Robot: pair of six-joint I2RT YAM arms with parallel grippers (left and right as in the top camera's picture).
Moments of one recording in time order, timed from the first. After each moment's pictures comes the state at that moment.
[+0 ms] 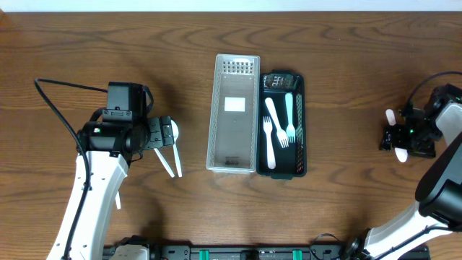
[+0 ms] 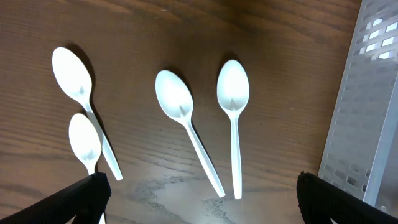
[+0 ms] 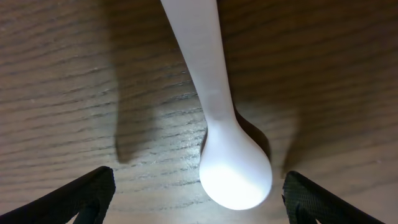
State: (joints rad) left arm -0.07 1.26 1.05 -0.95 -0.06 -0.20; right arm -0.52 1.93 1.23 -0.89 -0.02 -0.30
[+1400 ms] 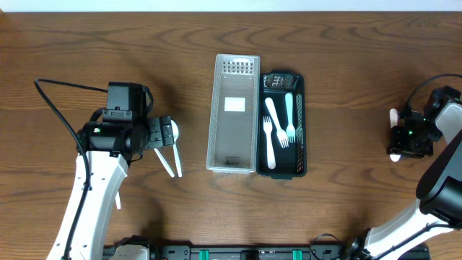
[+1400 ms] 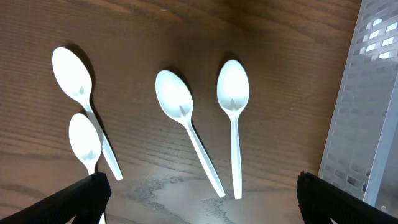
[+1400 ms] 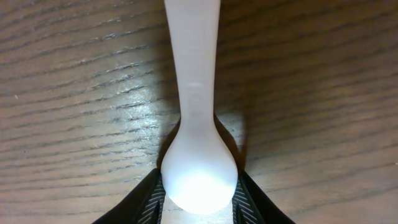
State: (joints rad) left arm -0.07 1.26 1.05 -0.95 -0.06 -0.20; right arm -0.52 1.95 1.23 -0.90 -0.02 -0.30
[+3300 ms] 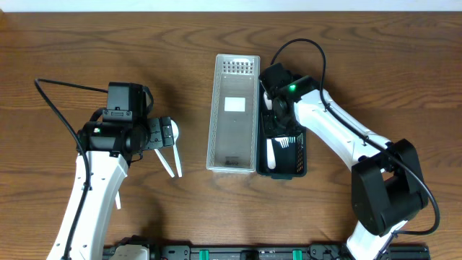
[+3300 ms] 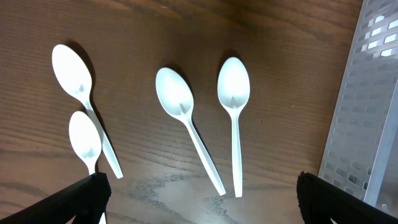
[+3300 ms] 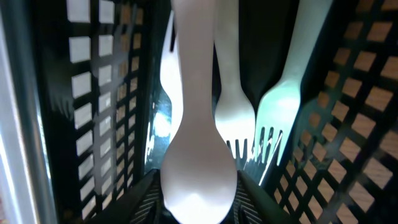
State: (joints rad) left arm -0.07 1.26 1.05 -0.96 -0.06 -0.20; right arm 0.49 1.88 1.39 -0.98 -0.03 0.41
